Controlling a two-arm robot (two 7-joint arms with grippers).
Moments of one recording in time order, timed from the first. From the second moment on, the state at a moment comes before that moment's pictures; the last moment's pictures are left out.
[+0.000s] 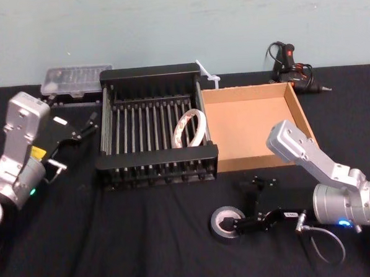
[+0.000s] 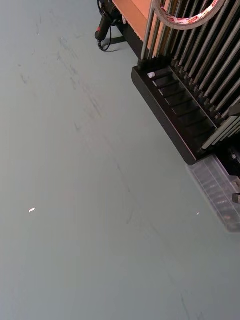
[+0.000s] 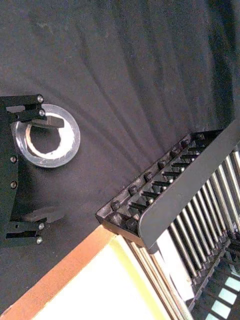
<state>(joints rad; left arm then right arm) -0.20 0.60 0.45 -1.41 -0.25 -0.12 0.03 0.24 0.68 -0.61 -1.64 0.36 0.39 0.60</state>
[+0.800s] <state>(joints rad) -0.20 0.60 0.45 -1.41 -0.25 -0.12 0.03 0.26 0.65 -0.63 -1.60 0.34 0.40 0.60</state>
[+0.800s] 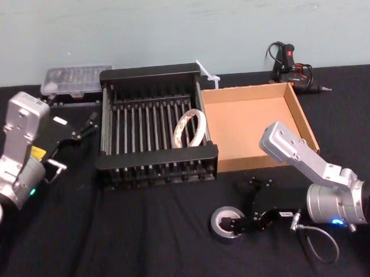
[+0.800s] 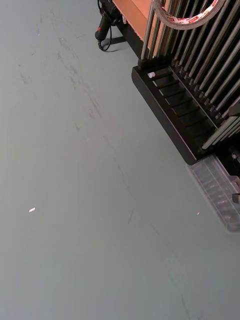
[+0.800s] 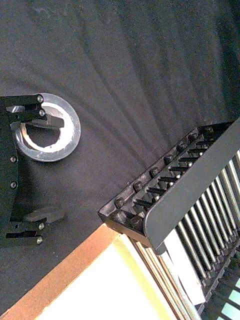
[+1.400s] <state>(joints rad) -0.20 0.60 0.45 -1.41 -0.25 -0.12 0.03 0.26 0.65 -0.63 -1.60 0.34 0.40 0.60</state>
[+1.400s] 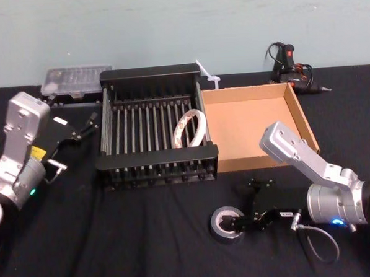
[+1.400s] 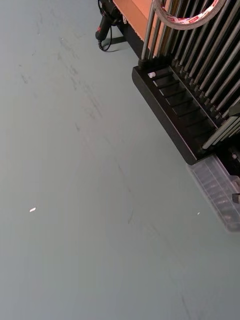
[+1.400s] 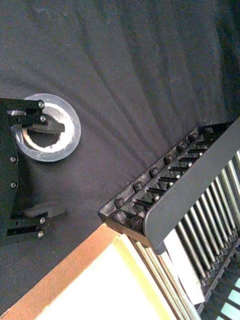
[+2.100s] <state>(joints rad) -0.20 0.60 0.45 -1.41 -0.25 -0.12 0.03 0.26 0.65 -0.62 -1.60 0.34 0.40 0.60</state>
